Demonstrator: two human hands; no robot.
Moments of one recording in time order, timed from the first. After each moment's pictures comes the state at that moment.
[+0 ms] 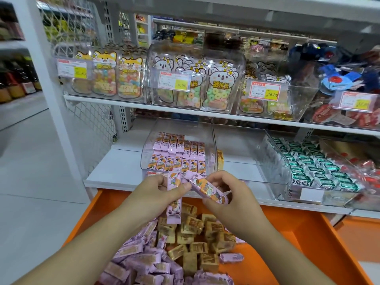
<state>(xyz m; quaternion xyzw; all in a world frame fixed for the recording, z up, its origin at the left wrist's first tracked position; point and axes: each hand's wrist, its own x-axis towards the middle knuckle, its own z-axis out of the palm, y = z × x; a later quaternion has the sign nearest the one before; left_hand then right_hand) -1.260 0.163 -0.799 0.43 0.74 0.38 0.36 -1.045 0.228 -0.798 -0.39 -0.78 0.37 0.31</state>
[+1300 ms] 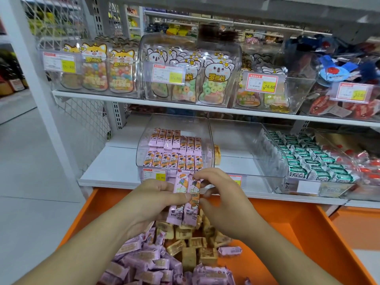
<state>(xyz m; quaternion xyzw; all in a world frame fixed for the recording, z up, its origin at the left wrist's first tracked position) -1.256 0.166 -0.805 0.37 0.61 0.41 0.57 -1.055 0.231 -0.807 -0.36 -0.85 0.27 0.26</state>
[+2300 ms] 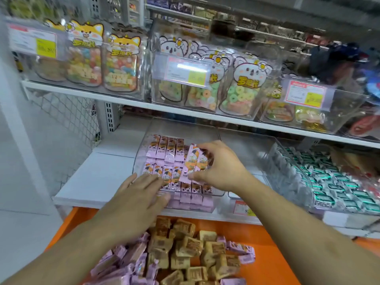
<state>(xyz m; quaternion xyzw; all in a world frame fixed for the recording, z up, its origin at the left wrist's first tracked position) -1.345 0.233 -0.849 0.68 0.71 0.10 0.15 -1.147 0.388 -0.793 -0.43 -0.87 0.15 0.18</state>
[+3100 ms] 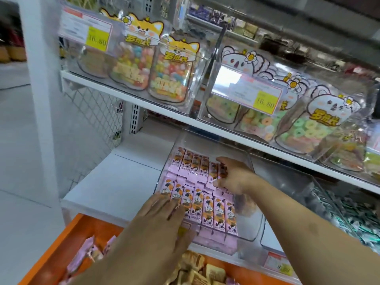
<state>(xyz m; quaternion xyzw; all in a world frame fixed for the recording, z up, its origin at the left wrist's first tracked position) -1.345 0.246 -0.861 0.67 0.73 0.08 0.10 -1.213 0.492 -0.810 -0.48 -0.87 0.10 -0.05</state>
